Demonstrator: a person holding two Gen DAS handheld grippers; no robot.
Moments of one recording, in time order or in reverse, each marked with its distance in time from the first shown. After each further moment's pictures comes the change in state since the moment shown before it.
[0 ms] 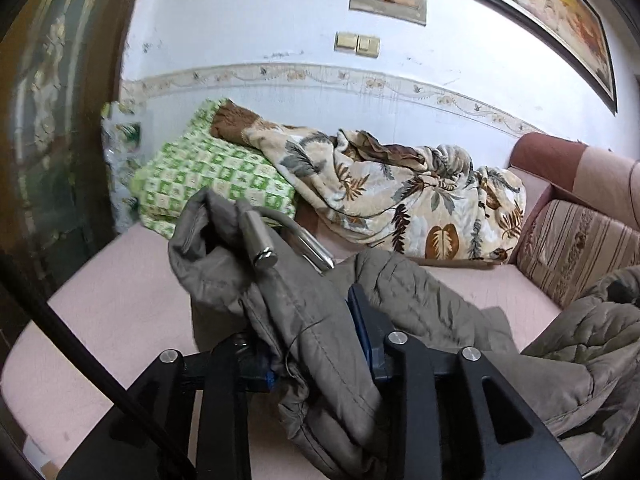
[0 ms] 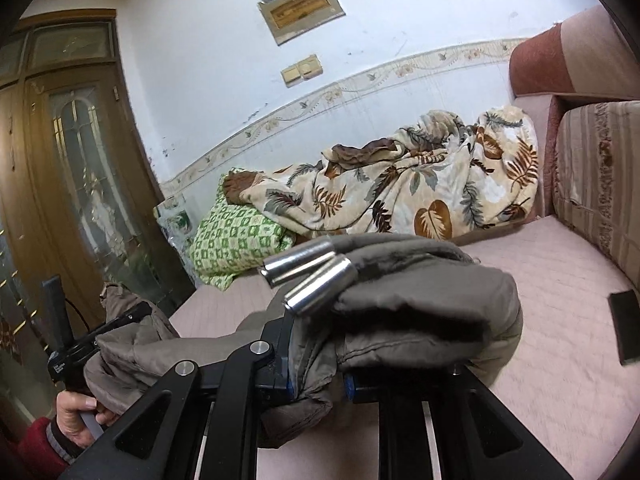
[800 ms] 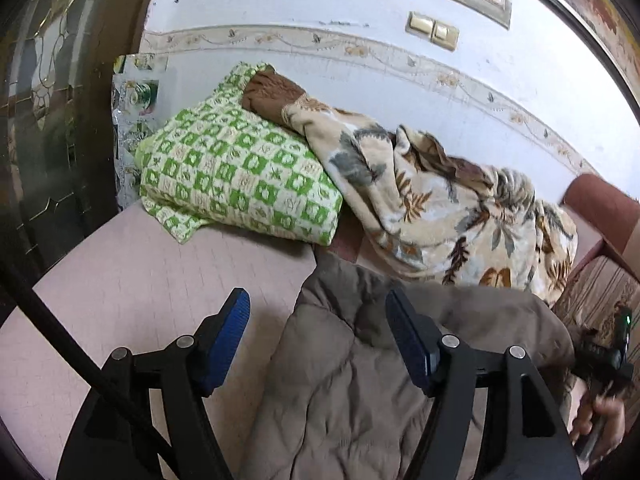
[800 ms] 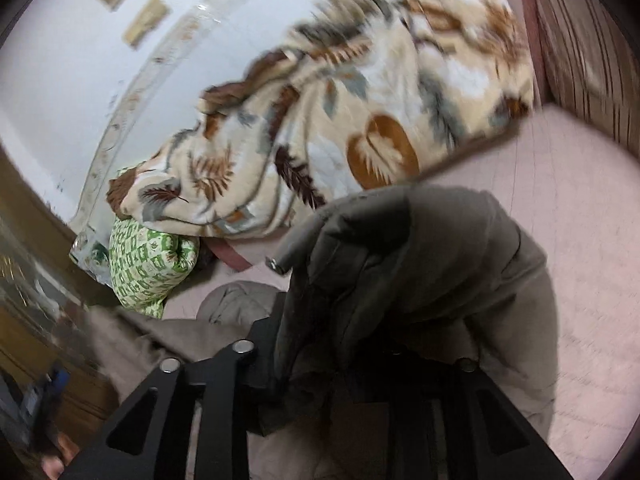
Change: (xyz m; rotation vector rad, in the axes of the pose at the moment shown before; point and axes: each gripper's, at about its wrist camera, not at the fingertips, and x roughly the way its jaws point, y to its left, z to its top) left arm 0.139 0.073 0.069 -0.149 0.079 0.067; right arm 0.245 -0.141 0.045 0.381 0.290 -0.137
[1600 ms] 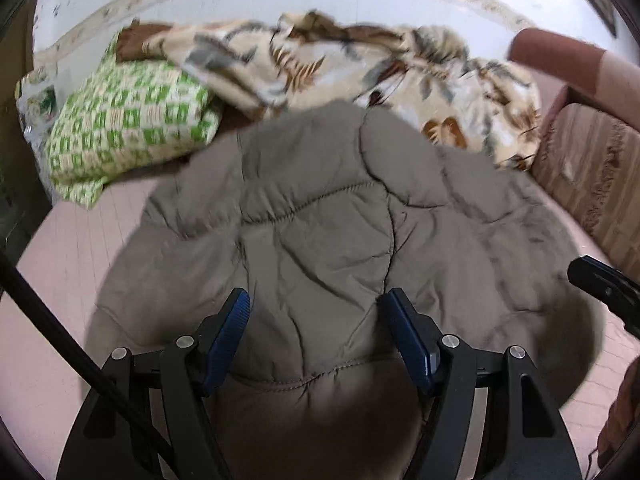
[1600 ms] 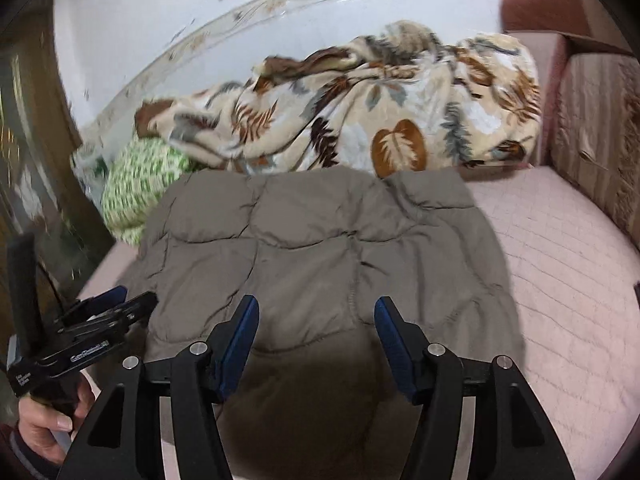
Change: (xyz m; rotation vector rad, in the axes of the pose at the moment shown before) left arm 0.083 -0.138 -0.142 0.286 0.230 -0.066; right arm -0.032 0.032 -0.115 -0.374 -0.082 -0.123
